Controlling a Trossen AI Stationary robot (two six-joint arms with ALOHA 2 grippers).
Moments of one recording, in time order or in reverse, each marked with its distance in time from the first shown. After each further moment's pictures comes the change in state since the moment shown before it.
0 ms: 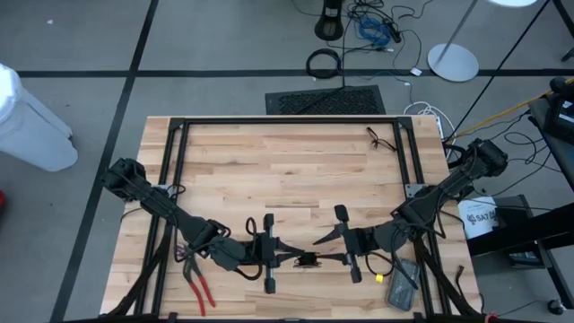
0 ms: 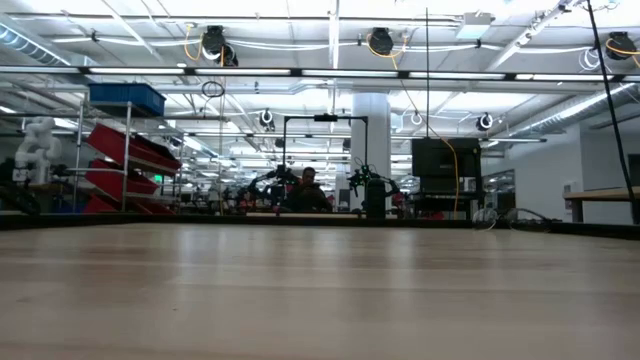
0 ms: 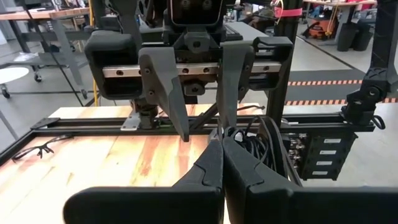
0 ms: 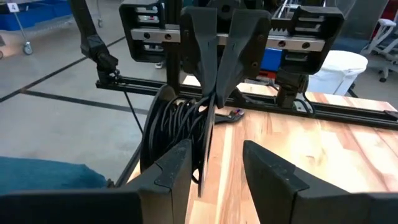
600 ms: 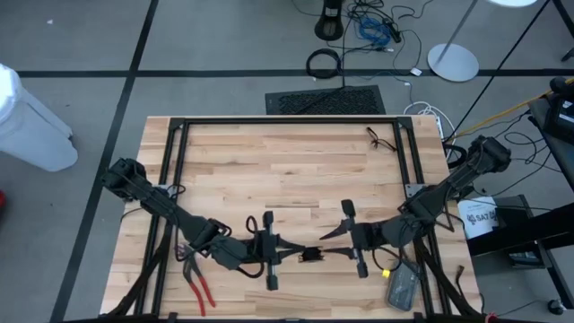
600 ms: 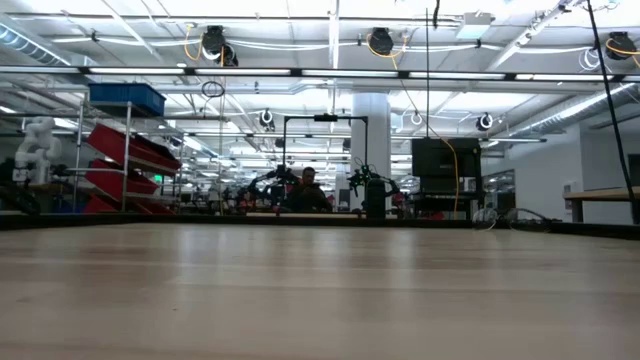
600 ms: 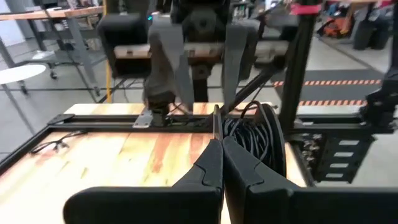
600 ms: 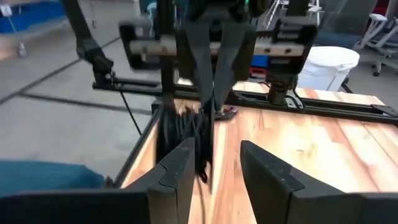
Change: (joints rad) left arm 0.002 0.000 0.000 -0.005 -0.031 -0.007; right arm 0.016 -0.066 0.000 -0.089 0.013 0.008
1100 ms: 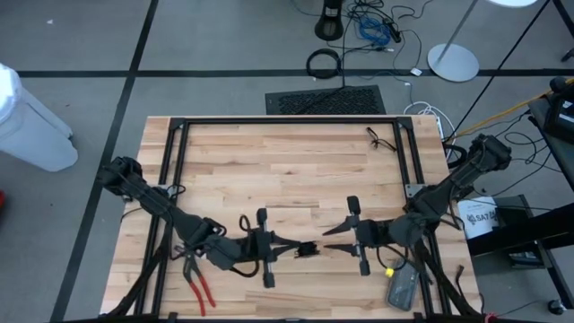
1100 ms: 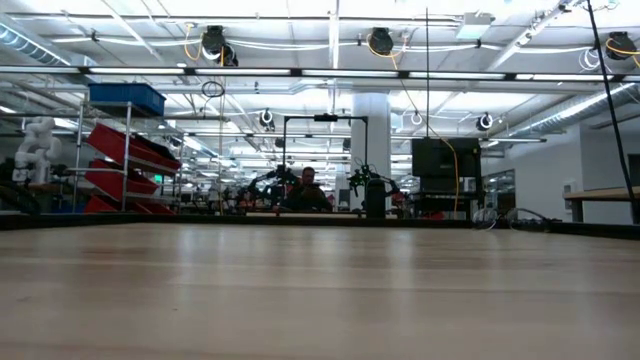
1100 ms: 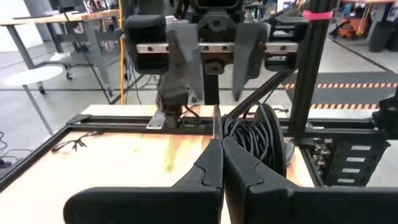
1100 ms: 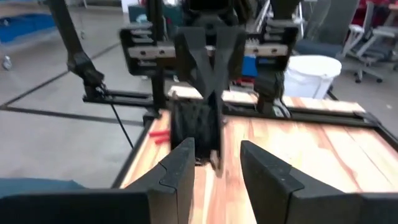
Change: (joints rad) left arm -0.018 -0.031 0.000 -0.047 -0.076 0.000; right arm 0.022 -0.034 0.000 -0.003 0.093 0.024
